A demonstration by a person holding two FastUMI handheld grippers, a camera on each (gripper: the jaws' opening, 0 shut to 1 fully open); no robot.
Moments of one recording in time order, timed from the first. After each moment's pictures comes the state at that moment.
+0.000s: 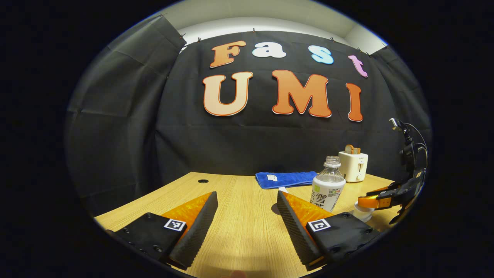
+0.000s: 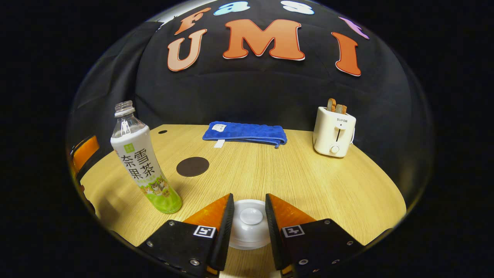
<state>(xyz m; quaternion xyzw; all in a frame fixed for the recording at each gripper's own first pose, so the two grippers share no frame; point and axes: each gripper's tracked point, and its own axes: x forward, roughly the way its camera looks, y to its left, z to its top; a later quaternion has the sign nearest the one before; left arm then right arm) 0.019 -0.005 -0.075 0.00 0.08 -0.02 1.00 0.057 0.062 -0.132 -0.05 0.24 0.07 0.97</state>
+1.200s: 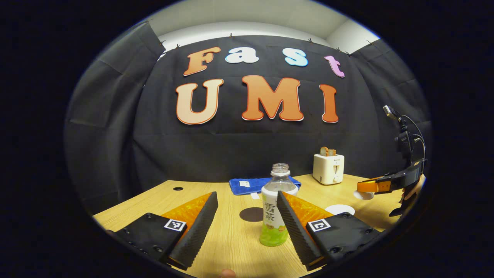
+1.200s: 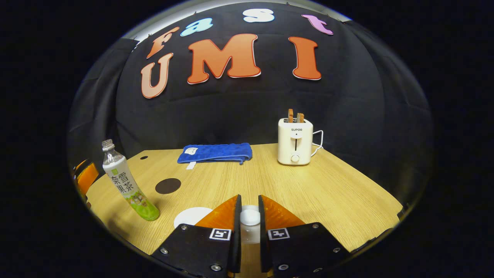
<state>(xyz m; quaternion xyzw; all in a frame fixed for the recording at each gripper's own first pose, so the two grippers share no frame) 0.010 -0.103 -0.067 0.02 0.05 -0.10 0.99 0.050 -0.040 -0.095 0.01 0.17 -0.01 0.99</state>
